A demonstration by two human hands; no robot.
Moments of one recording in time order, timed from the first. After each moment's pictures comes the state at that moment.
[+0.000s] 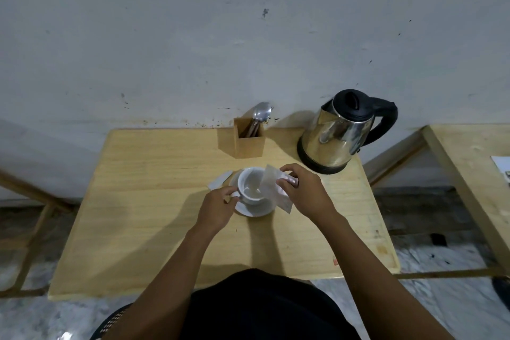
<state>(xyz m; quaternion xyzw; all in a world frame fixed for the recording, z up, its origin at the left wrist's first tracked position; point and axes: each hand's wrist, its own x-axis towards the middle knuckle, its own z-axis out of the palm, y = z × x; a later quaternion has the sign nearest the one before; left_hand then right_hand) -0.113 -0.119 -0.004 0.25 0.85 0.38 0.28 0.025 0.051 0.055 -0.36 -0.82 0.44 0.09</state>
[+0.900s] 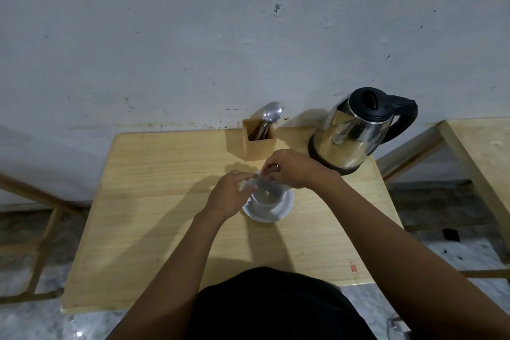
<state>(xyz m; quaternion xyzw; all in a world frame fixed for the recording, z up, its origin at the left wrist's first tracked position) -0.150 -0.095 0.016 0.33 0.81 0.38 0.29 -0.062 0.068 0.087 -0.17 -0.93 0.28 -0.14</state>
